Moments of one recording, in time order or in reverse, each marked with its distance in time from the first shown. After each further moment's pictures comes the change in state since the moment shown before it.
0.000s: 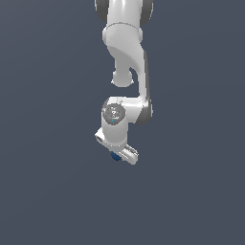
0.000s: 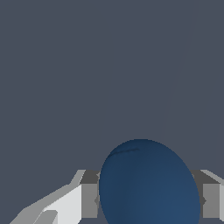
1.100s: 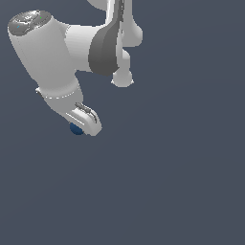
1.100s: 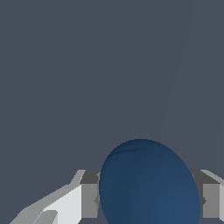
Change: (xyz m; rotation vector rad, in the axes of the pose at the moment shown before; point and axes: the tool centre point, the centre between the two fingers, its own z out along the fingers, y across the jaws) arm 0.066 0.106 -0.212 0.002 0.002 0.002
